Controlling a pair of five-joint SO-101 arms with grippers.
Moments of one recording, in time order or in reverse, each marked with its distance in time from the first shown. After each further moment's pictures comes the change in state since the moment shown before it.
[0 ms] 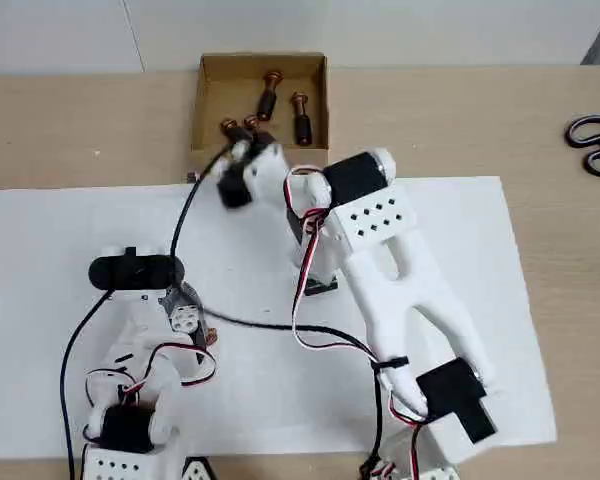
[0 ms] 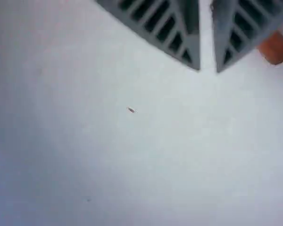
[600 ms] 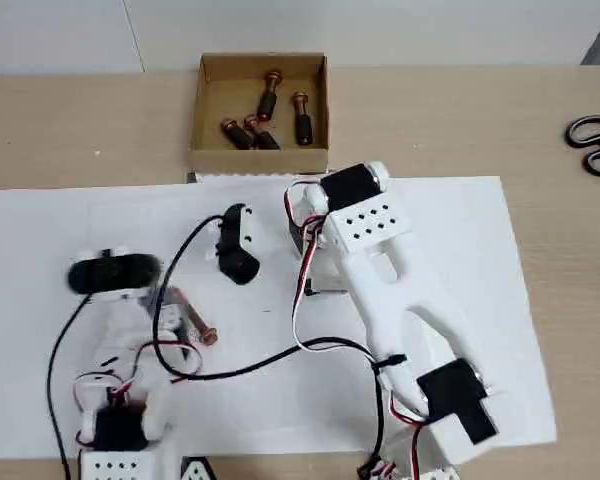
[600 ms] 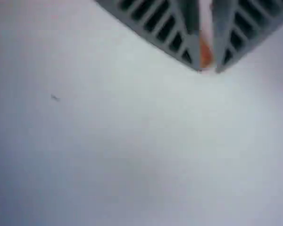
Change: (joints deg) left arm -9.8 0.0 0.0 0.8 -0.3; right arm 0.4 0.0 7.6 -5.5 29.7
